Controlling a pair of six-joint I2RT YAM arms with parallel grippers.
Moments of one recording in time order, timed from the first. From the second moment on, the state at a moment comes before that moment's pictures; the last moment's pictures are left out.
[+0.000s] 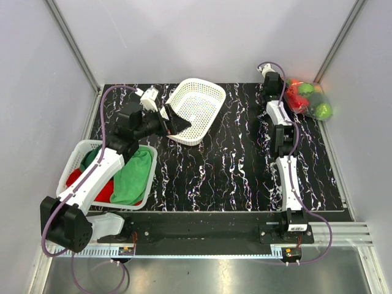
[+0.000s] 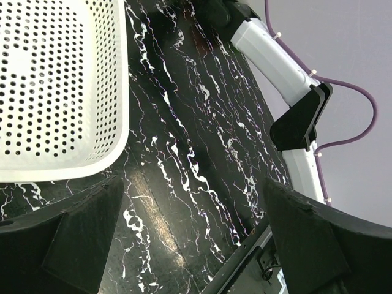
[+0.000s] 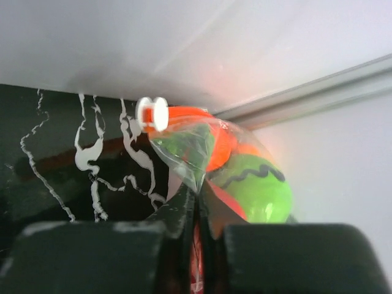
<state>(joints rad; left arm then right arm) -0.35 1.21 0.99 -0.07 0.48 -0.60 0.02 2.95 2.66 0.05 0.62 -0.81</state>
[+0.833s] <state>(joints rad) -0.46 1.33 1.03 -0.01 0.52 -0.75 0.23 1.76 1.28 0.05 0.45 -0.16</state>
